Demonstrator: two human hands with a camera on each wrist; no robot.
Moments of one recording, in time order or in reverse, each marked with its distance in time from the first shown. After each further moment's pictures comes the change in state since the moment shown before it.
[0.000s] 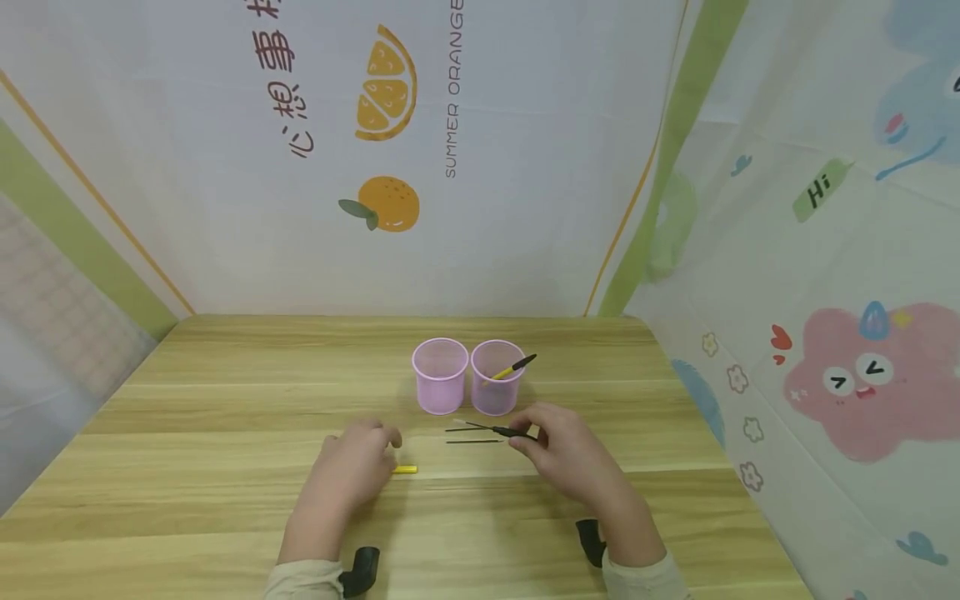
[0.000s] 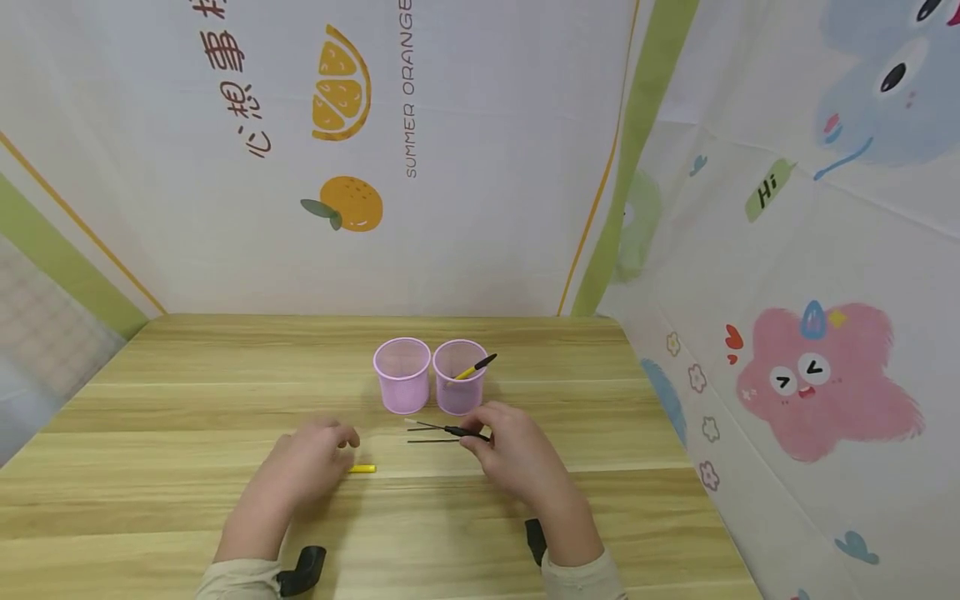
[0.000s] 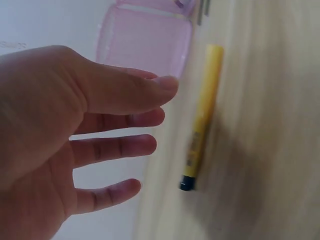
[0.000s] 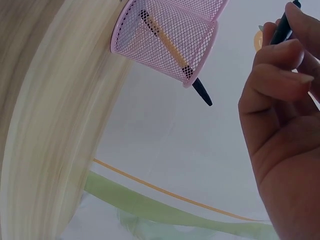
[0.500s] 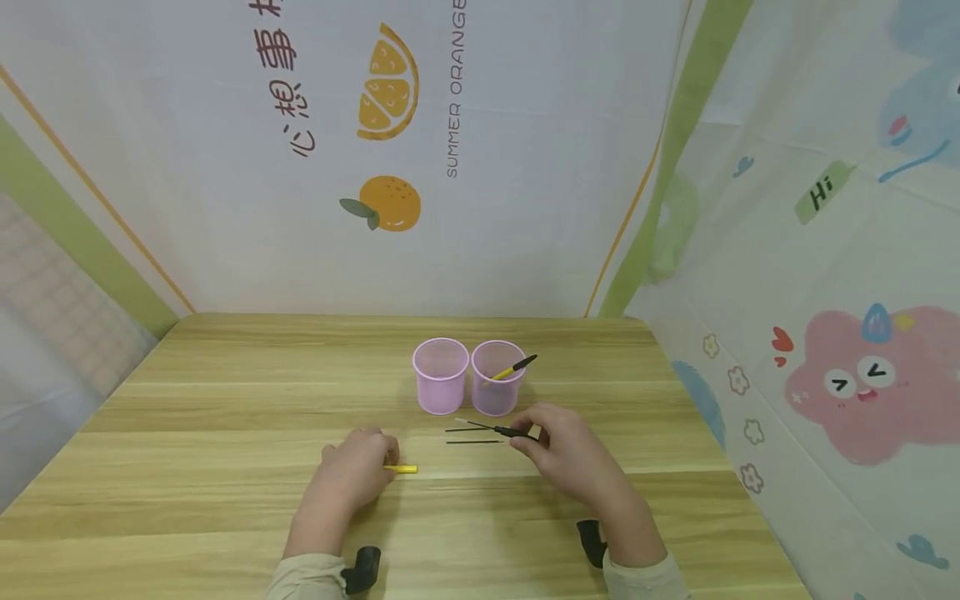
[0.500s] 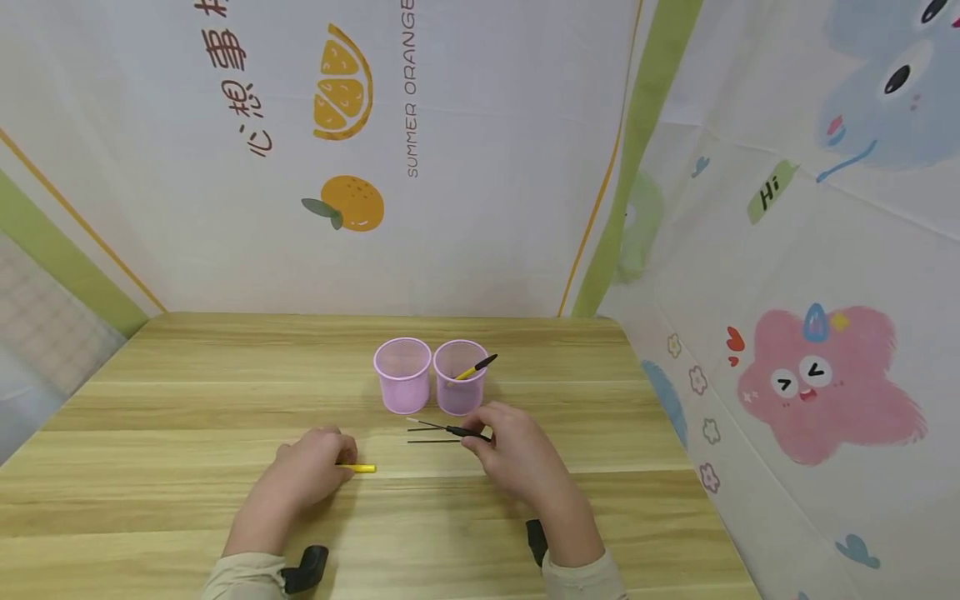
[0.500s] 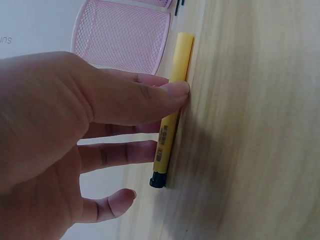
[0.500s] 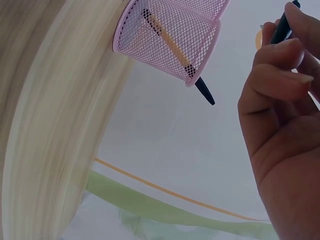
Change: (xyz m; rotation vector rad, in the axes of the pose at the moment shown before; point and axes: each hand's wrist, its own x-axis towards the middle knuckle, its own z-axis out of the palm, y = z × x) left_hand 0.007 -0.012 0.019 -0.015 -0.077 -0.052; right_hand 0.001 0.003 0.000 0.000 0.000 -0.025
